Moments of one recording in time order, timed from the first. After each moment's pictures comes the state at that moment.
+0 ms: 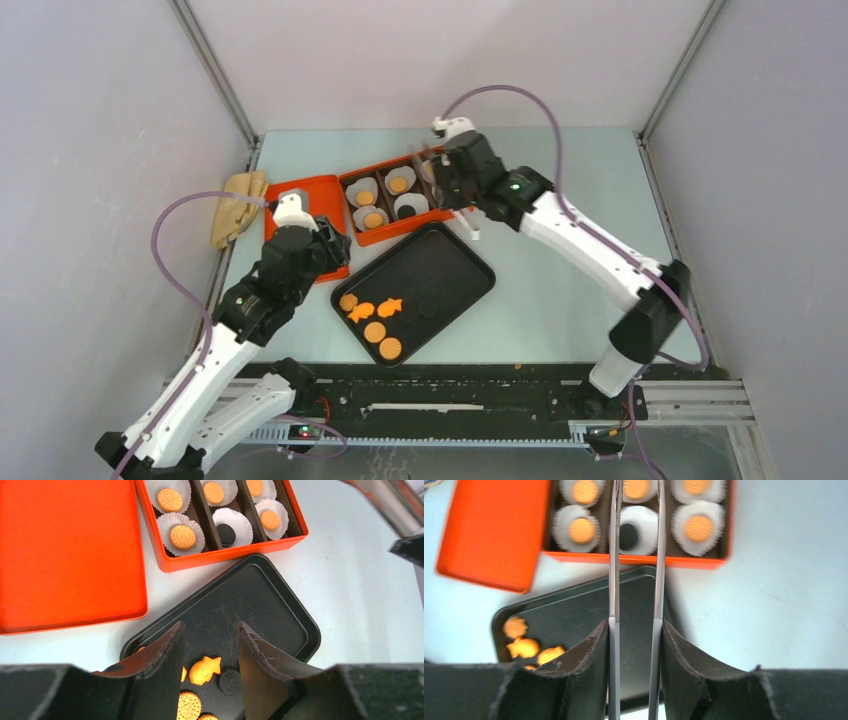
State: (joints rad) left arm -0.54 0.72 0.87 -0.59 -0.38 -0.57; right arm 0.80 1.72 1.76 -0.67 0.23 0.27
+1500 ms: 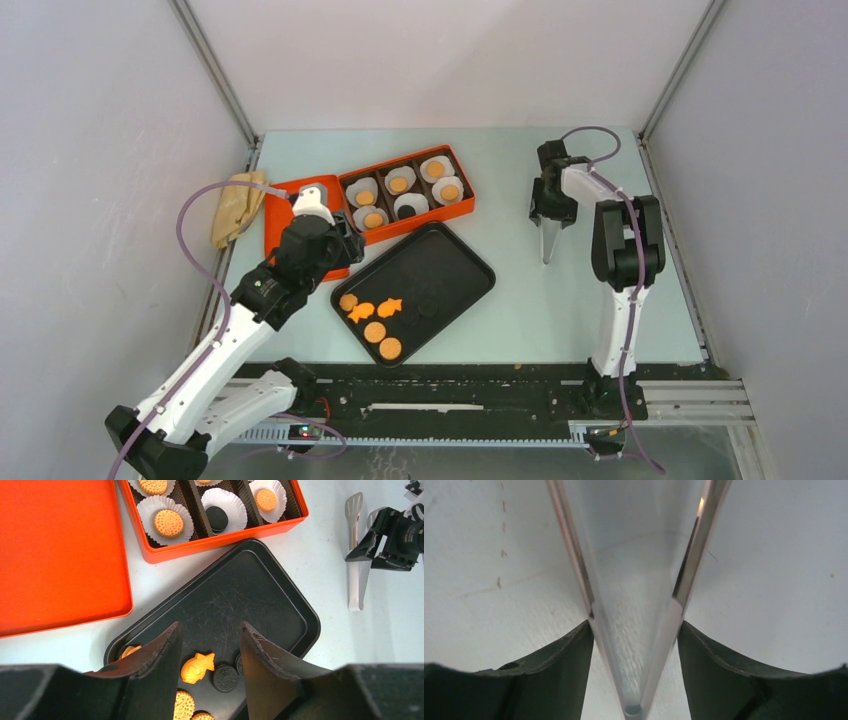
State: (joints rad) left arm -0.54 0.84 0.87 -0.54 -0.30 -0.57; right arm 0.14 2.13 1.63 -0.74 0.22 0.32
